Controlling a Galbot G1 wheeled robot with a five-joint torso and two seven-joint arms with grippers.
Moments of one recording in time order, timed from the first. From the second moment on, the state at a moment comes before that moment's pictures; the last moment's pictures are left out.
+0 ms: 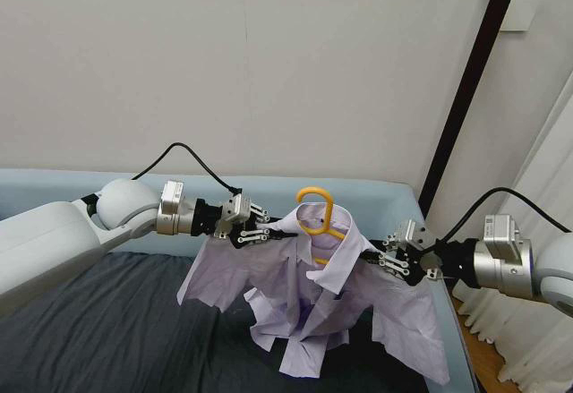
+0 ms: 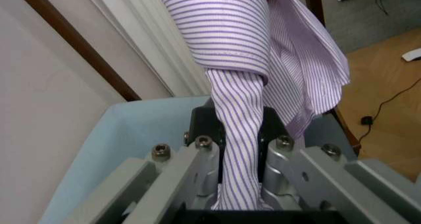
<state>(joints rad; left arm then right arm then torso) -0.28 -0.49 0.86 -1.74 -0.92 -0.18 0.79 -0.48 0.14 -0.04 2.24 0.96 -0.42 -0.42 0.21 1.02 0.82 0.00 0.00</state>
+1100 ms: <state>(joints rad) 0.52 -0.26 0.20 -2.06 -0.81 -0.21 0.28 -0.51 0.41 0.01 2.00 0.98 -0.51 -0.29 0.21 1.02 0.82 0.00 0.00</state>
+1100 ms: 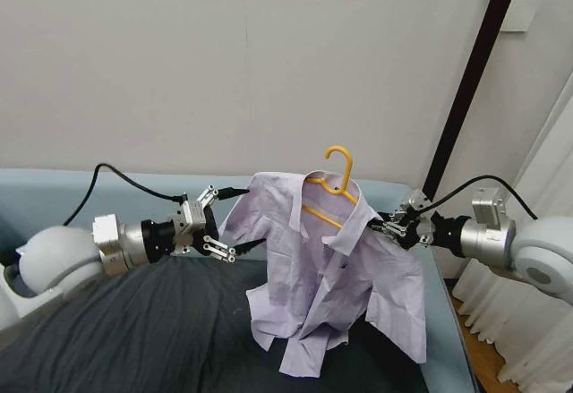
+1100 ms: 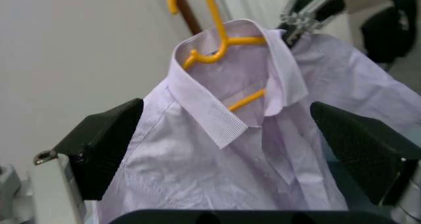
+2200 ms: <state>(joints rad) 0.43 -0.77 0.33 -2.00 -0.92 -0.02 -0.39 -0.09 0.56 -0.13 1.91 1.35 -0.72 -0.11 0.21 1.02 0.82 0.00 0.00</state>
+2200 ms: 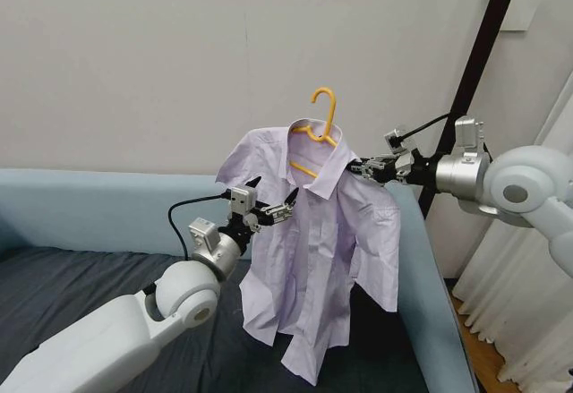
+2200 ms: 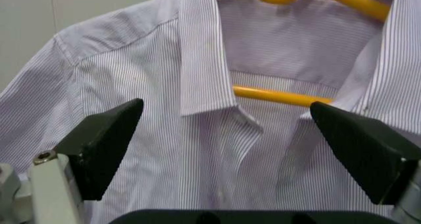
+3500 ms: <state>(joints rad) 0.26 -0.78 0.38 -2.04 -1.09 0.01 -0.46 0.10 0.53 -0.20 1.91 1.49 -0.73 -0.01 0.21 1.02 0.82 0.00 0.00</state>
